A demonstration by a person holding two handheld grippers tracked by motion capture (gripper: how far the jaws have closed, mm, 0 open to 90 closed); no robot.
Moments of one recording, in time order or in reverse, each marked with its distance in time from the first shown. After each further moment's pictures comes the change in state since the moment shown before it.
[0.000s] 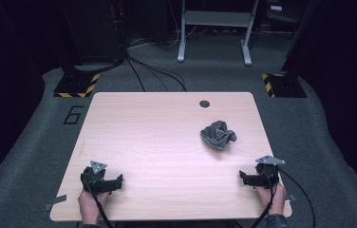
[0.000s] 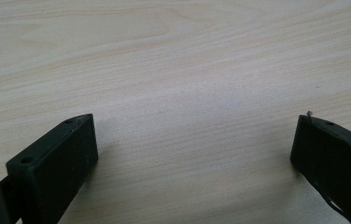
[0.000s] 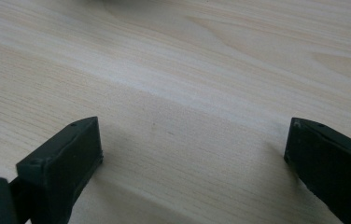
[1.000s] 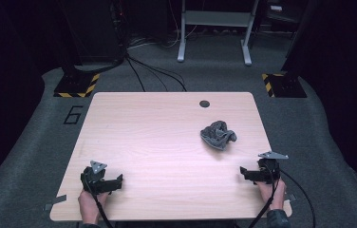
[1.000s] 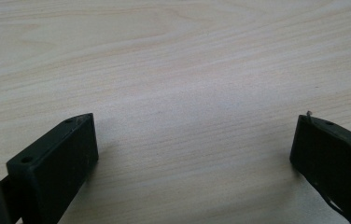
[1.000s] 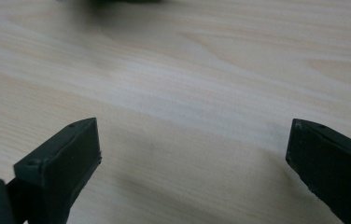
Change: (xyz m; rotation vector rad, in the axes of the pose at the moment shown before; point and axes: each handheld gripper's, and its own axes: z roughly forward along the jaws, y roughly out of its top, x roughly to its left) left arm 0.000 0.000 0.000 0.001 -0.002 0.000; right arm -0.008 0.016 -0.003 0.009 0.044 0.090
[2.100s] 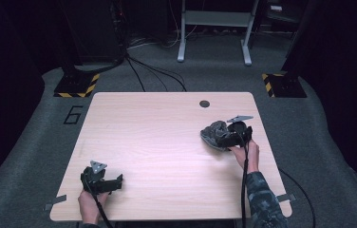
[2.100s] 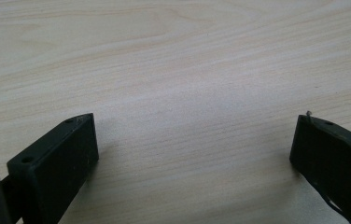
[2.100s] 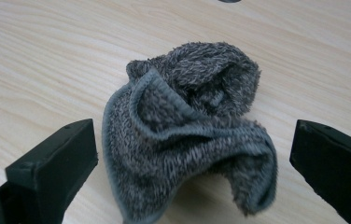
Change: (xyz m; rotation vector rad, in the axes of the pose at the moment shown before) left arm 0.000 0.000 -0.001 0.005 0.000 0.009; right arm 0.059 0.128 0.055 0.030 0.009 -0.177
